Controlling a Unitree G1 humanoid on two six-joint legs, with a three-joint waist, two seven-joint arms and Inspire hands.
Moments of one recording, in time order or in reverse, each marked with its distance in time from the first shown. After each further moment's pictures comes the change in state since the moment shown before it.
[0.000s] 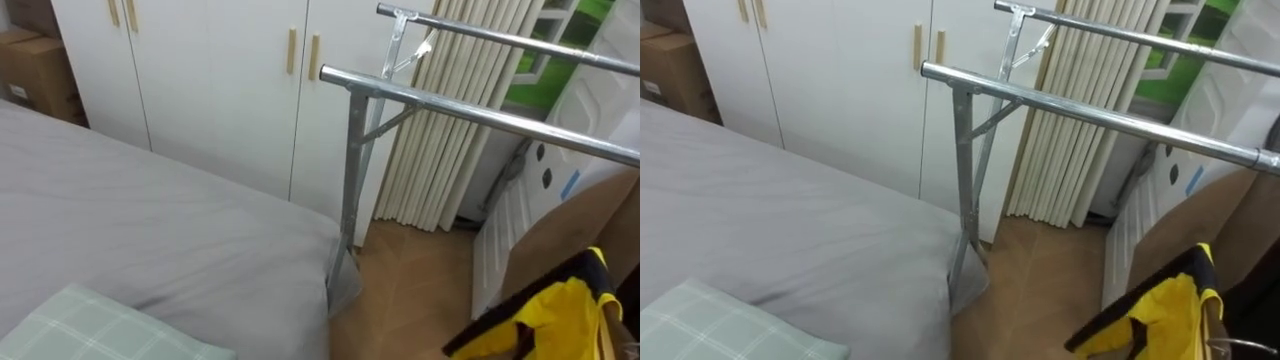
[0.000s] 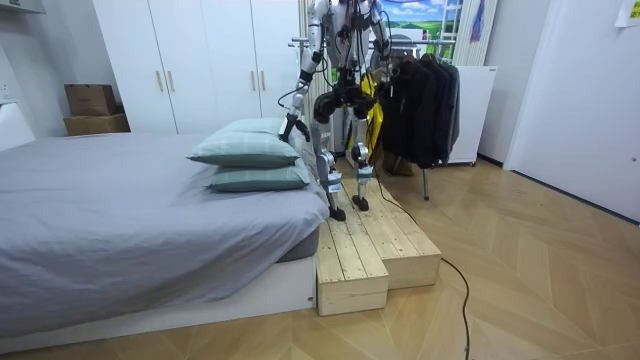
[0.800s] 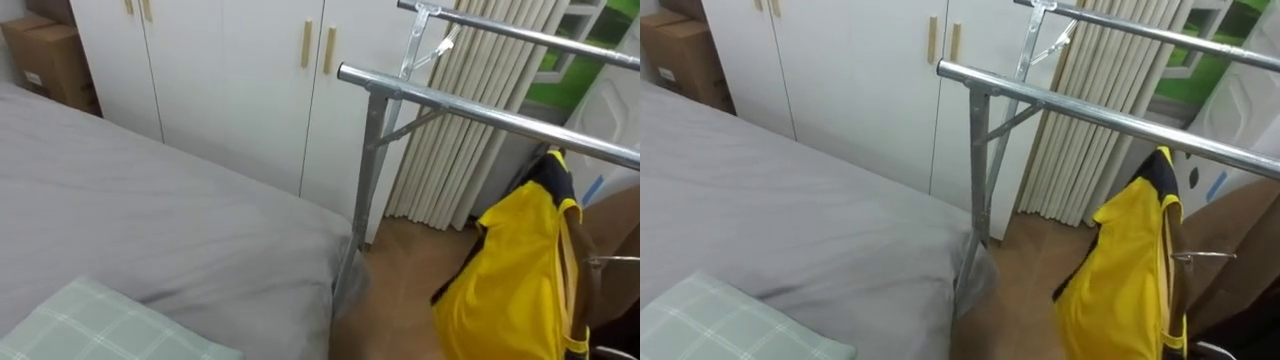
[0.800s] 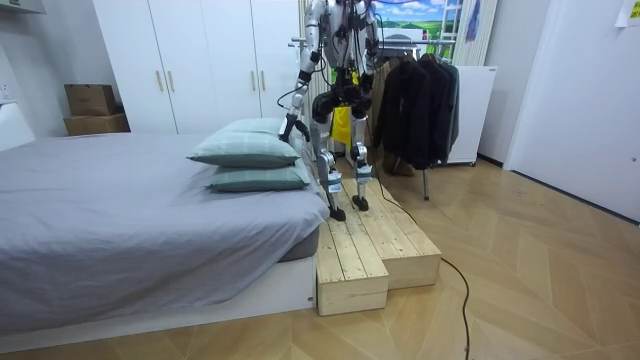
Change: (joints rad) left arm -0.001 -0.001 -0.033 -0.005 -0.002 0.016 -0.003; right arm -0.202 -0.009 0.076 -0.079 -0.039 0.009 0.017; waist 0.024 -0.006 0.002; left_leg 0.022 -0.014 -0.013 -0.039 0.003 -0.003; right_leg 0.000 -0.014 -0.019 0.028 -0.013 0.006
